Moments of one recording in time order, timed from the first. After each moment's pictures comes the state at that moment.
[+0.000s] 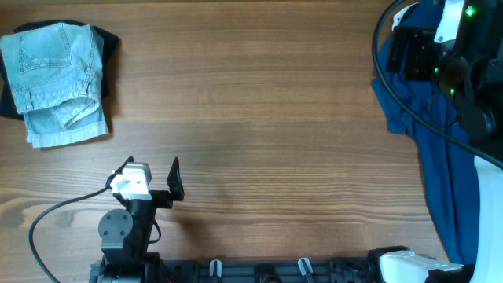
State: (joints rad) left arm 0.00 0.02 0.10 -0.31 0.08 -0.09; right arm 0.13 1.42 1.98 -1.21 0.23 0.06
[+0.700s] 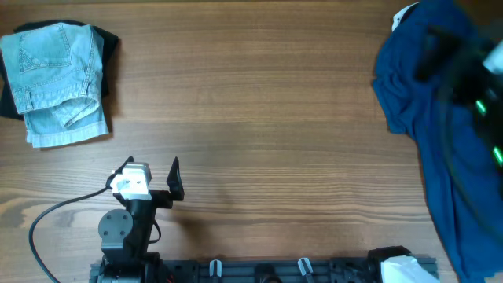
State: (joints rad) left arm 0.00 0.02 0.10 -0.31 0.08 -0.09; right arm 0.13 1.19 1.97 -1.15 0.22 0.28
